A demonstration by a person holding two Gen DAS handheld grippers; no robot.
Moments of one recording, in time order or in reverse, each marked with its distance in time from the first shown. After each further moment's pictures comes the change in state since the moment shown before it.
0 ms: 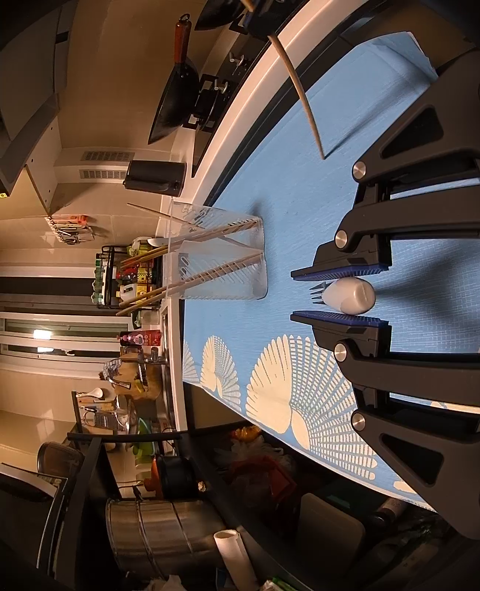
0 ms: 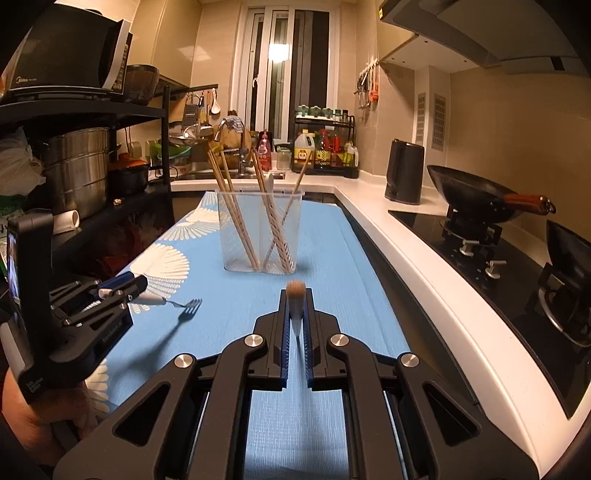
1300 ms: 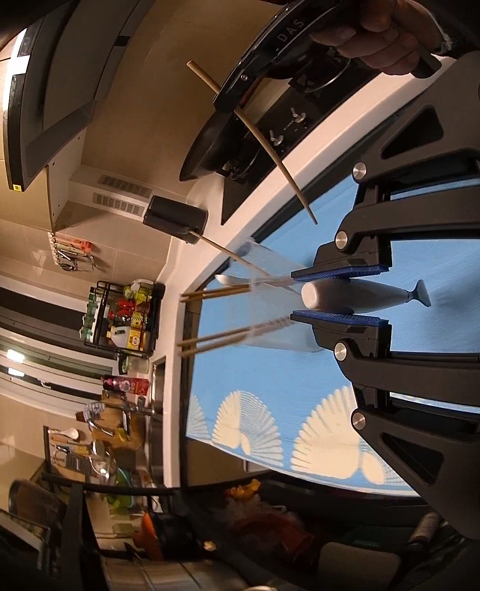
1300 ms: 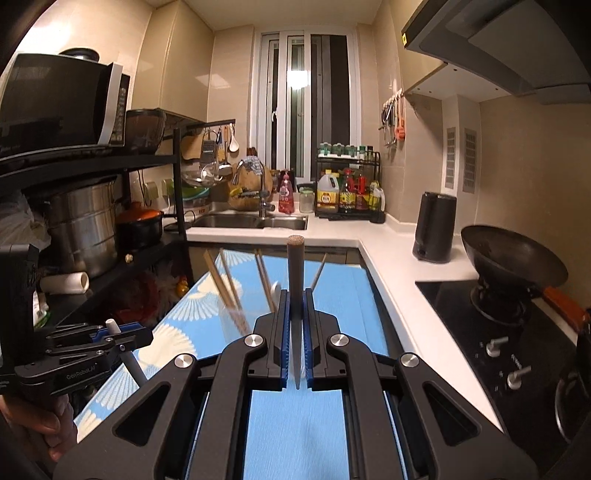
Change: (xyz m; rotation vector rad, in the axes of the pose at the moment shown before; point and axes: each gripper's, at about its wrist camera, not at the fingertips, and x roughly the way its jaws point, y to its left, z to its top) left arm 0.033 0.023 0.138 -0.090 0.104 -0.271; right arm 0.059 -0.025 0.154 -0.006 -0.102 0.117
